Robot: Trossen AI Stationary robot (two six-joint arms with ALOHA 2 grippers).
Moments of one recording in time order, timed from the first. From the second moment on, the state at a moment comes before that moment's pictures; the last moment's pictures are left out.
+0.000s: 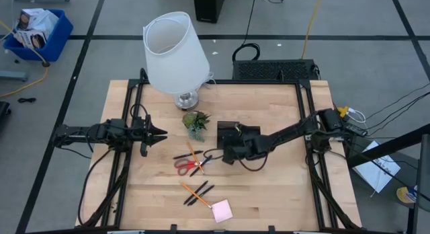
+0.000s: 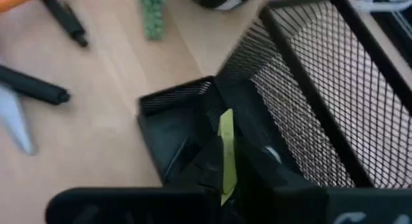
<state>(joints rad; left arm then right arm) -0.04 0.01 0.09 -0.21 -0.05 -0.27 0.20 1.84 1.08 -0.30 0.62 0.42</state>
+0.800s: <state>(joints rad) -0.04 0.01 0.09 -0.20 -0.05 -0.27 0.23 1.75 0.98 0.01 0.58 0.30</state>
